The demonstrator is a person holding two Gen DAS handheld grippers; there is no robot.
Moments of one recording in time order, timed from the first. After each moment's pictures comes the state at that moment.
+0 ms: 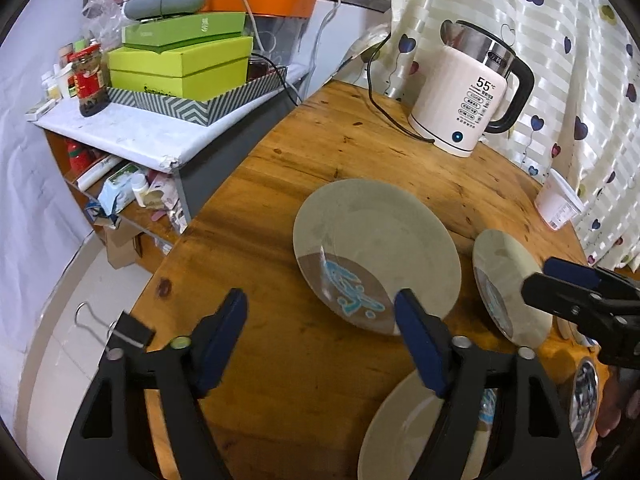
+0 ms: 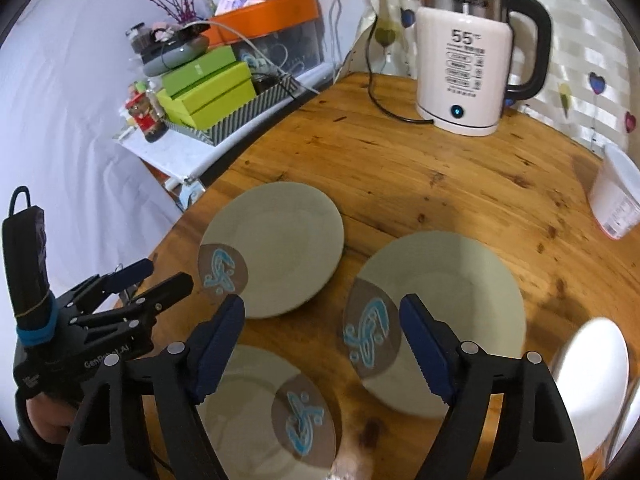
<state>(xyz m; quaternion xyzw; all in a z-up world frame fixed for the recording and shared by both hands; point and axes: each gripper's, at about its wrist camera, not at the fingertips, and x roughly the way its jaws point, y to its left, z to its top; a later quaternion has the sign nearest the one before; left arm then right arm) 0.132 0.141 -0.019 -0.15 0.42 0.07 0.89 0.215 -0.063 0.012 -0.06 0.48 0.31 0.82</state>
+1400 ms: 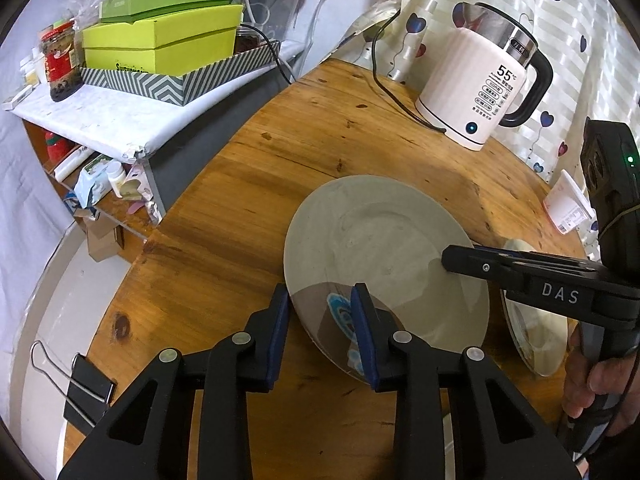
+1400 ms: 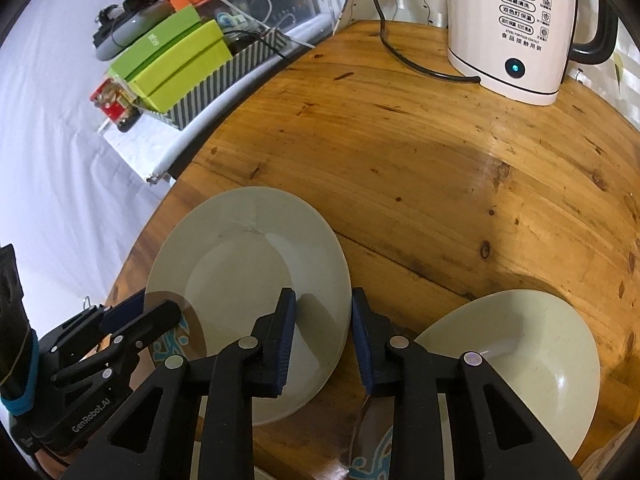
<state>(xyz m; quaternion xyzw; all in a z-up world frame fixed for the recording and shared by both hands) 0.174 0.155 -0.046 -0.17 0.44 0.05 0.88 0.295 -0.011 -0.053 -0.05 0.54 0.31 0.78</state>
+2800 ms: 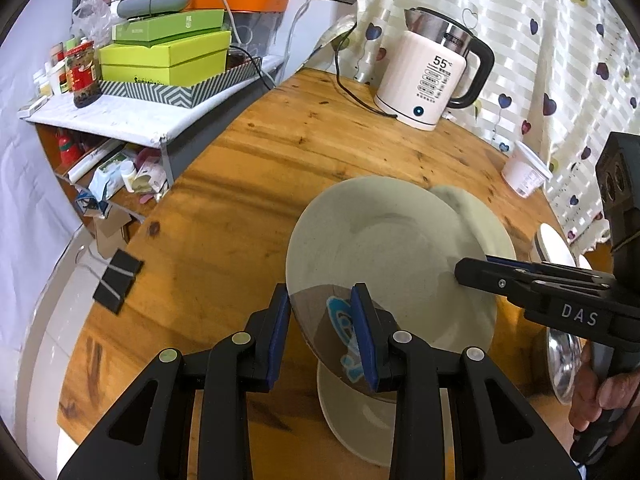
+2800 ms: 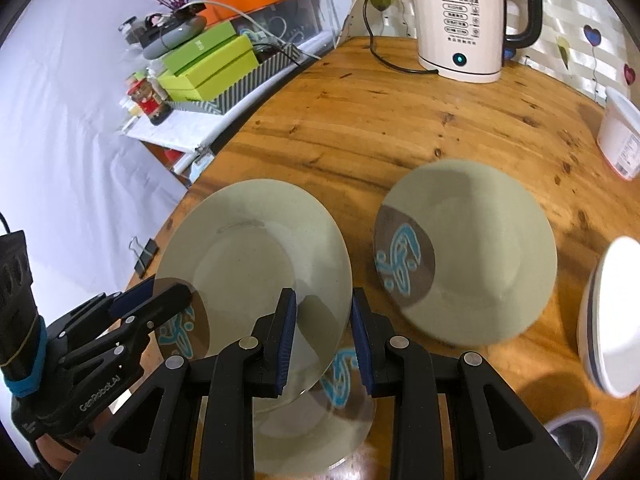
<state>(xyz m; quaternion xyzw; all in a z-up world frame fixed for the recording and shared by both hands) 0.078 0.105 -0.010 -0.15 0.43 0.04 0.89 0.179 -0.072 -0.009 -0.03 0.52 0.31 0.80</state>
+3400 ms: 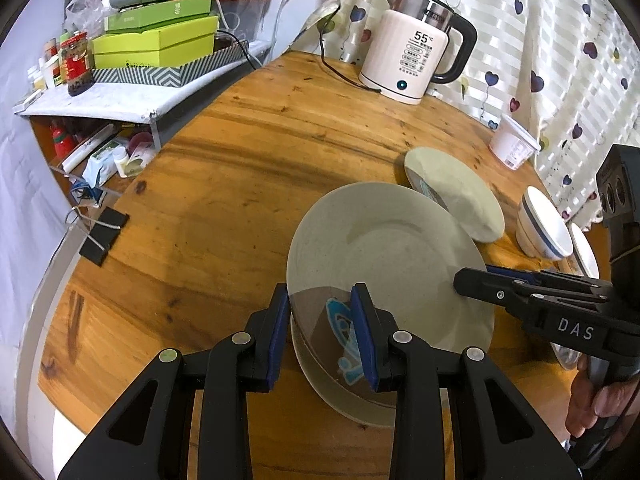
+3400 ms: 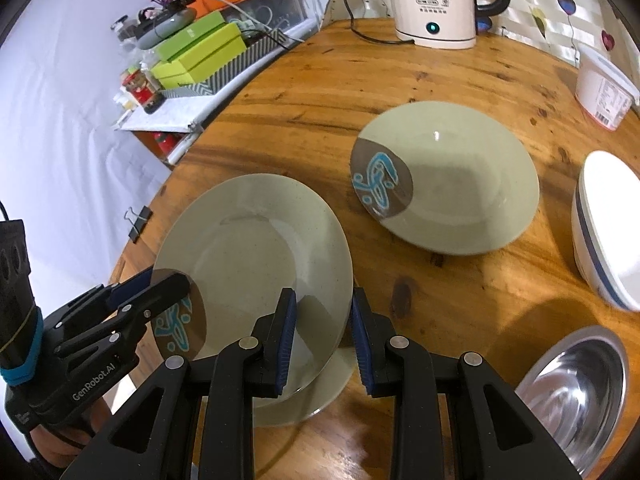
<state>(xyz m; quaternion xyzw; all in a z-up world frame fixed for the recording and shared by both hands) 0.056 0.081 -0.023 -0.14 0.44 0.02 0.88 0.142 -0.104 -0.030 -0.02 0.54 0.29 0.79</state>
